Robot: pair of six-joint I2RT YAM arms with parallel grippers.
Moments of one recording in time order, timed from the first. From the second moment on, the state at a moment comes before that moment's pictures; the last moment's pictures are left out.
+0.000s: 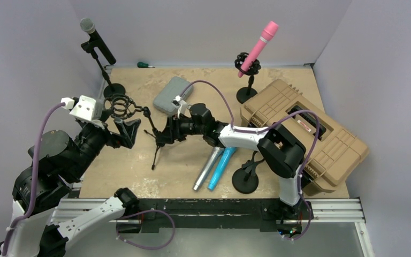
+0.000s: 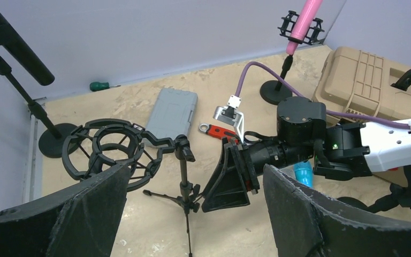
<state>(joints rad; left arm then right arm) -0.75 0.65 1.44 -0.89 -0.39 -0.09 0.90 1.93 1.23 0.44 -0.52 0.72</state>
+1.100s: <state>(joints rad) -0.75 0.66 1.44 -0.89 -0.37 -0.09 0.91 2.00 1.40 0.31 -0.38 0.57</state>
